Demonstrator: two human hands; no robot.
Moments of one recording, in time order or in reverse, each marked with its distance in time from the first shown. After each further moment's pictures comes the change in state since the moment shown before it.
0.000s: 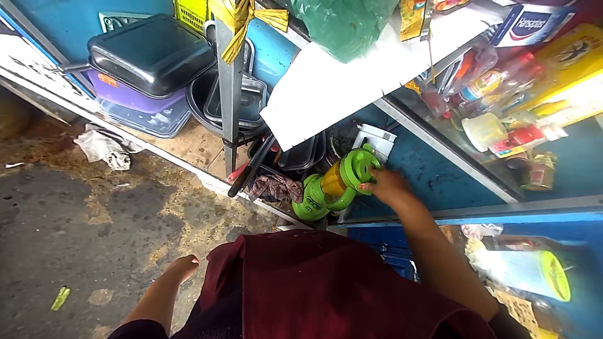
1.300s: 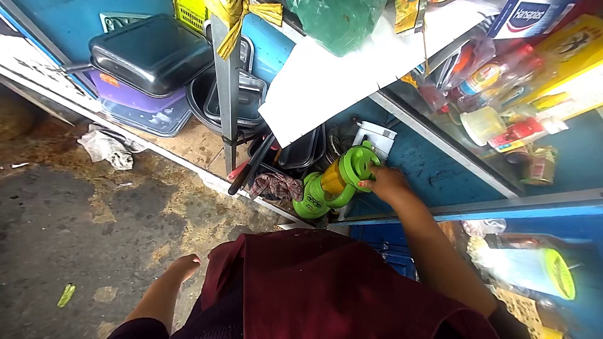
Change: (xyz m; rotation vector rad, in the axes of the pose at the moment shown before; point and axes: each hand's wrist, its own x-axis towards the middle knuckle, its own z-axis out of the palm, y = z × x) left_hand -0.001 -0.002 0.005 0.009 -0.003 0.009; right_hand -0.001 0.001 0.004 0.002 0.029 -0.004
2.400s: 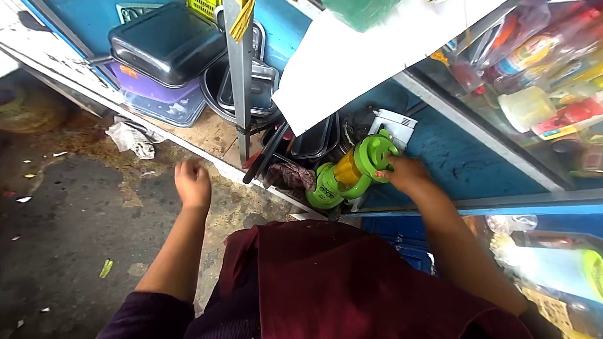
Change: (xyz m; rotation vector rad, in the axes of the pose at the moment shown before) left_hand -0.120 0.125 -0.153 -0.618 1.093 0.460; right_hand 0.004 0.006 0.008 0.040 0.058 -0.052
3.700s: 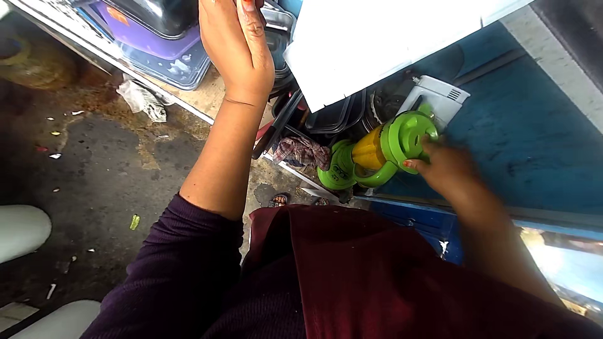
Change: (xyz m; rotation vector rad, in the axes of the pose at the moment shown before) left_hand 0.092 0.197 0.047 -0.313 0.585 0.860; right_hand -0.001 0.007 0.004 -0.037 0.056 -0.096
